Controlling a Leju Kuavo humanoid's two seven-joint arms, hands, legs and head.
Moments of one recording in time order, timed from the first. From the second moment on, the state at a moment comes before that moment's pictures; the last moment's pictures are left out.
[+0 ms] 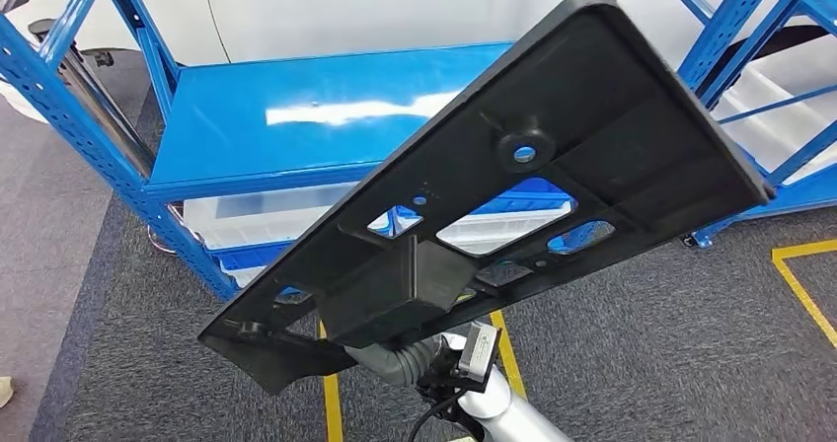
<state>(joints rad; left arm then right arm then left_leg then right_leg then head) -0.05 0.02 0.35 -0.21 0.04 0.11 -0.50 -0.32 0.07 0.76 -1.43 -0.05 0.22 -0.70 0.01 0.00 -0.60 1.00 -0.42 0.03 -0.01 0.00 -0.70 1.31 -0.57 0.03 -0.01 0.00</state>
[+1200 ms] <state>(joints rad) -0.04 0.01 0.35 -0.21 0.01 0.08 -0.44 -0.31 0.07 0.73 -1.43 -0.03 0.27 -0.70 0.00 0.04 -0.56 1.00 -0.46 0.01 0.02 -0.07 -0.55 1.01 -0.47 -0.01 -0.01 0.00</state>
